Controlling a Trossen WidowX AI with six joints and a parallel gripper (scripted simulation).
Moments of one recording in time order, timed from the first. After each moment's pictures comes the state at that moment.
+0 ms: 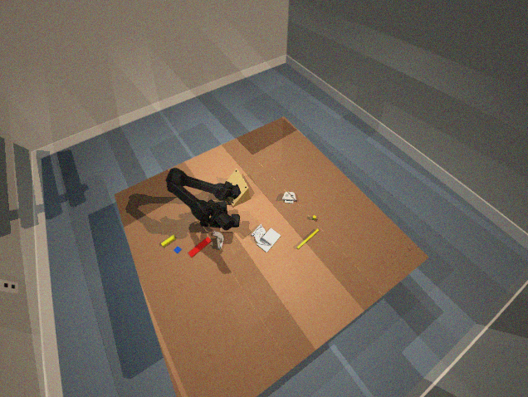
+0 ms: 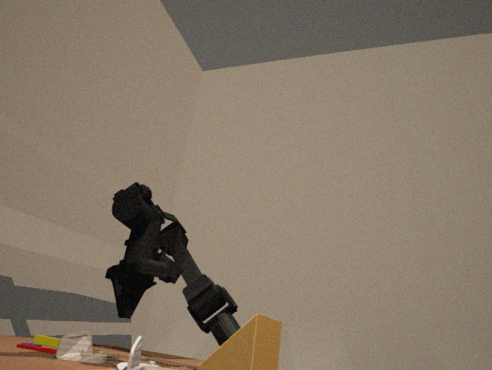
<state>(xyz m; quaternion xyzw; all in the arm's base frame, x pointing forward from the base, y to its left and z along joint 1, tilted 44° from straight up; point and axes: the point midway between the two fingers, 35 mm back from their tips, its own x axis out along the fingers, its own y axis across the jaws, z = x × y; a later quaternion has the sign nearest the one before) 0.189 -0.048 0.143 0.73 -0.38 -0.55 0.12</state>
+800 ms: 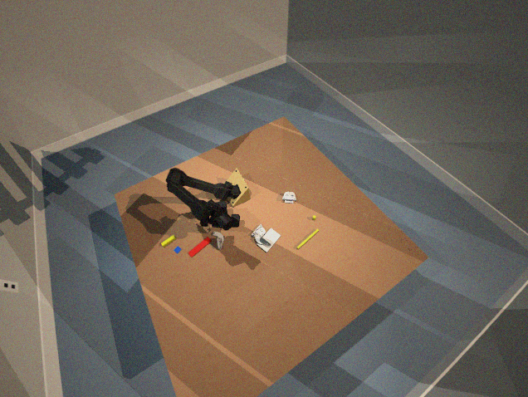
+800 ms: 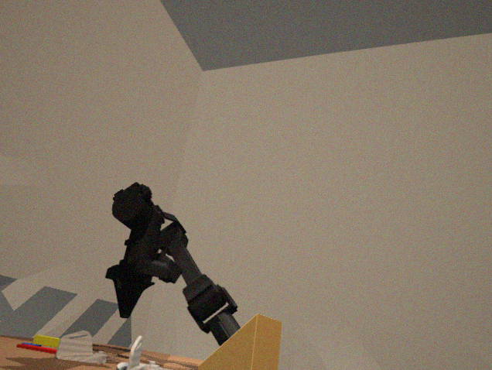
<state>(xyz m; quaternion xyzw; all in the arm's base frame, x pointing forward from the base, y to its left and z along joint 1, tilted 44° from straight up) 0.189 -0.048 0.143 0.73 -0.38 -0.55 0.12</state>
